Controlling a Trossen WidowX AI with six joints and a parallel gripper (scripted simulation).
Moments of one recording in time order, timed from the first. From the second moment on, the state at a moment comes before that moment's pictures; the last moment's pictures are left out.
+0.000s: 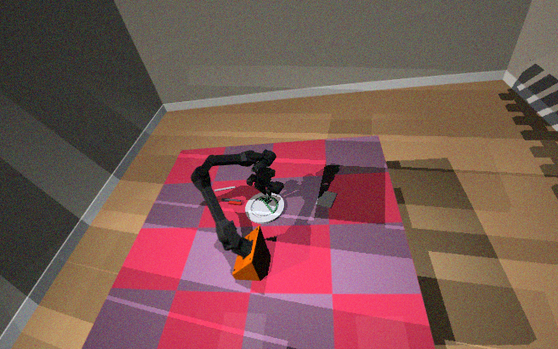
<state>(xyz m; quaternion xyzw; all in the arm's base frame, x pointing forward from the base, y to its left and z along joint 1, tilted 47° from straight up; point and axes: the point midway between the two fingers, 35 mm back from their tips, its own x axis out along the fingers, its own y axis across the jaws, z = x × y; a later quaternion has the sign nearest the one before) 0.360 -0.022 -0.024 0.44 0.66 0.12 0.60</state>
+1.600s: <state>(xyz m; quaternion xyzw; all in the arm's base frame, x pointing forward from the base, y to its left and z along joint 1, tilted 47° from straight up) 0.379 0.007 -0.040 0.51 0.67 0.03 0.54</state>
